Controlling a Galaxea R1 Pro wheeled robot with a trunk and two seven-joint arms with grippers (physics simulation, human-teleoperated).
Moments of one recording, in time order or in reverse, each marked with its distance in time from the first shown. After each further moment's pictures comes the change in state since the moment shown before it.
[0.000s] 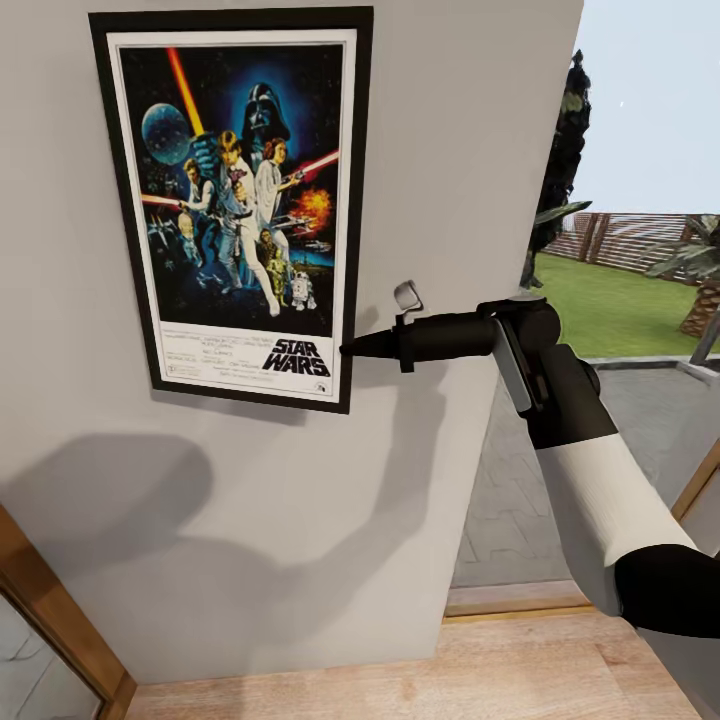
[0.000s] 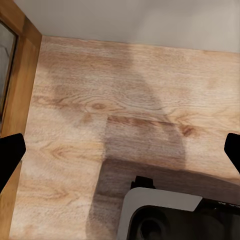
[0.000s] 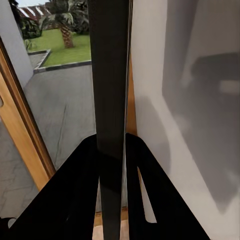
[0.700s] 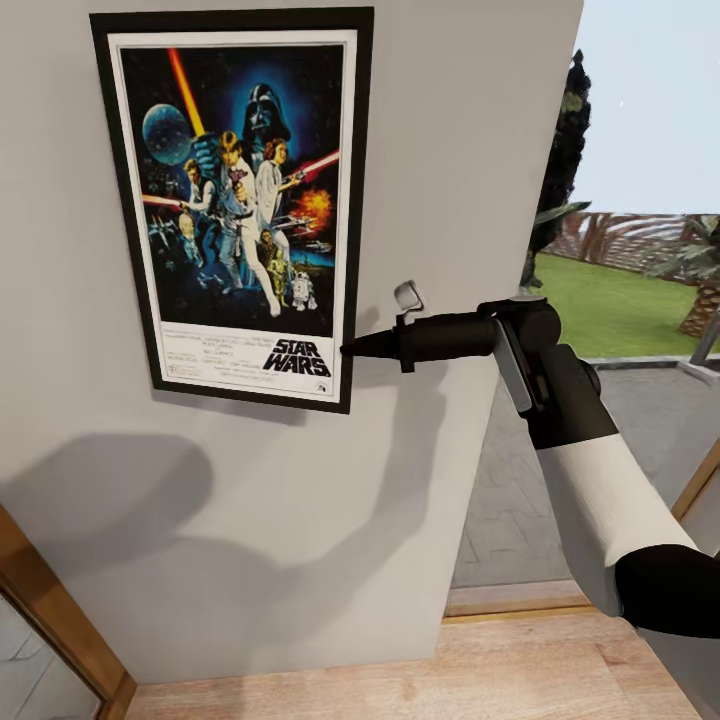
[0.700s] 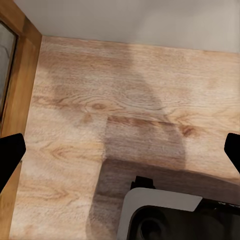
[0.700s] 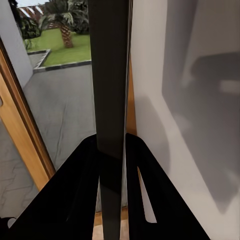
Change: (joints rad) left arm 0.000 0.000 0.000 0.000 0.000 0.000 0.000; right arm 0.001 -0.002 0.000 -0.001 0.000 -0.001 0.000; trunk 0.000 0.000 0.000
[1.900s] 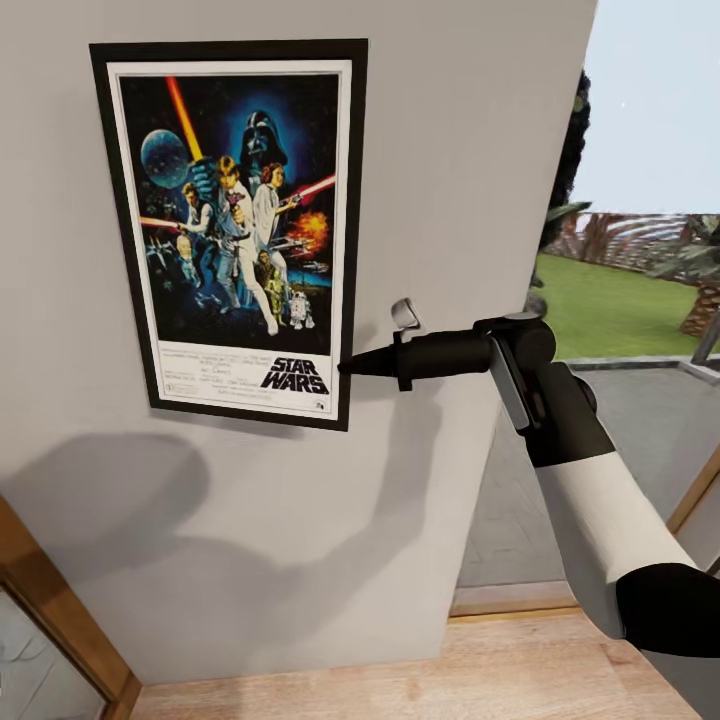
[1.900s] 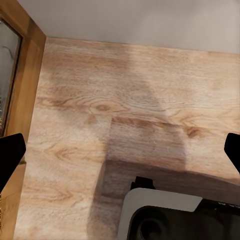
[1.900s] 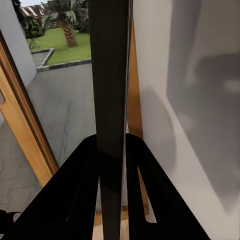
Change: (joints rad) left arm 0.000 0.000 0.000 -0.001 0.000 0.000 0.000; right arm 0.059 0.000 0.011 -0.034 0.000 -0.005 0.000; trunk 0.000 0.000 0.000
